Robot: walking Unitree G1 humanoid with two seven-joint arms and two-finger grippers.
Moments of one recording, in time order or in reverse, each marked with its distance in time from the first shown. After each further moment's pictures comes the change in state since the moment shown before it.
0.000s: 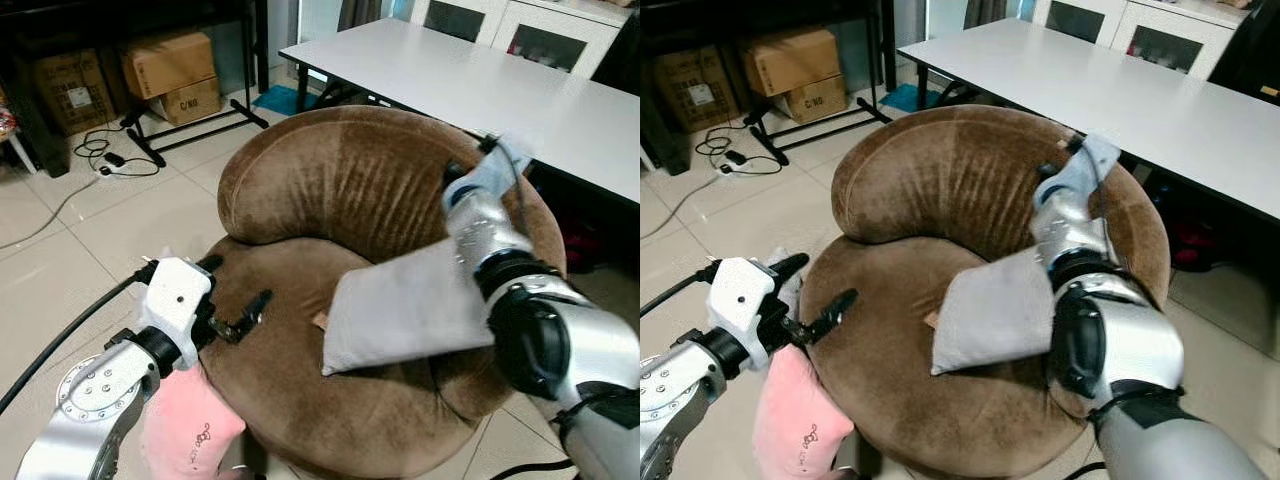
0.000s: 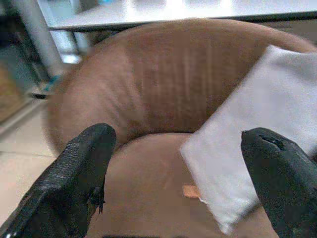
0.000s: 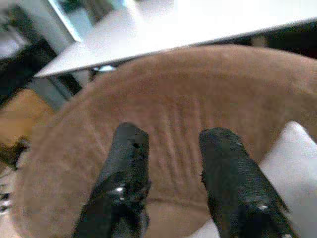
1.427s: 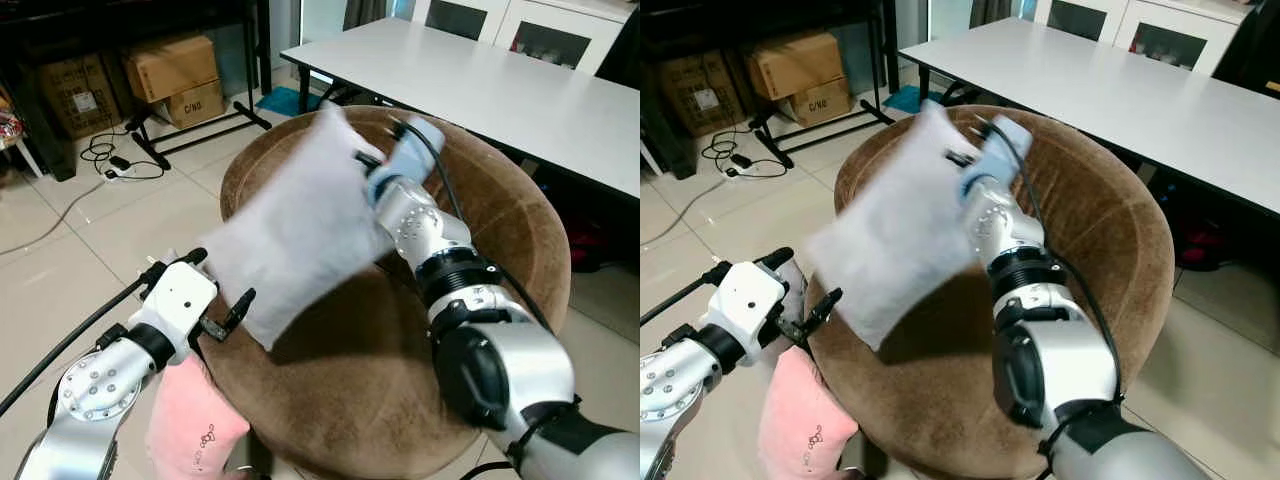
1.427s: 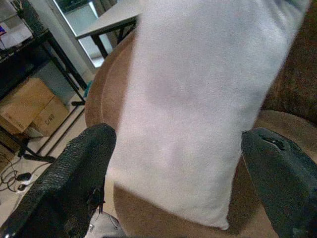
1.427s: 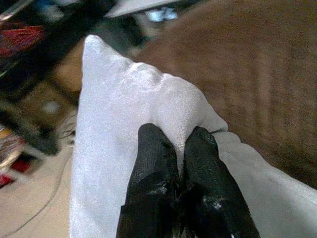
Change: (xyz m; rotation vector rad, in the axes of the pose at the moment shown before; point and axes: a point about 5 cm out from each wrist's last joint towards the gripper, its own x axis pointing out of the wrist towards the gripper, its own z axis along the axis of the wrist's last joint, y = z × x) left arm 0.000 0.008 -0.009 0.219 0.064 0.004; right arm -0.024 0.082 -0.039 0.043 0.228 0.090
